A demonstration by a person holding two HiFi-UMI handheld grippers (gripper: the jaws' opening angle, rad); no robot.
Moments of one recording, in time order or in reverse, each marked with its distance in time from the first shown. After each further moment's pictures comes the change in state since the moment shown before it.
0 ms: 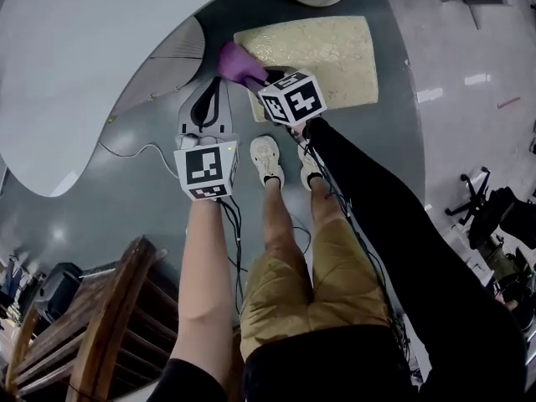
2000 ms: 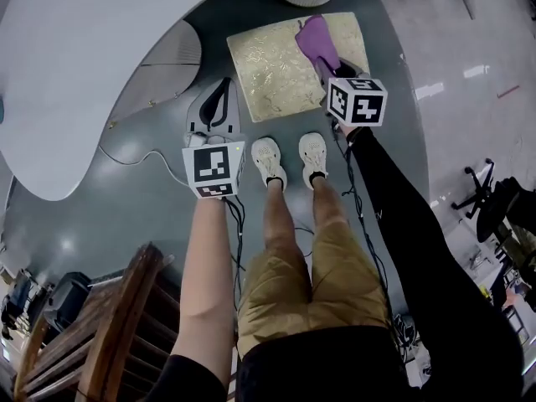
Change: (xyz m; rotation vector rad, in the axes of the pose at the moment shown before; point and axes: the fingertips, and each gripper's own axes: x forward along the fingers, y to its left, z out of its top) left arm 0.004 -0.031 0.007 0.033 -0.010 -0.080; right arm -0.136 -0.129 -0.006 0.182 -0.234 -0.420
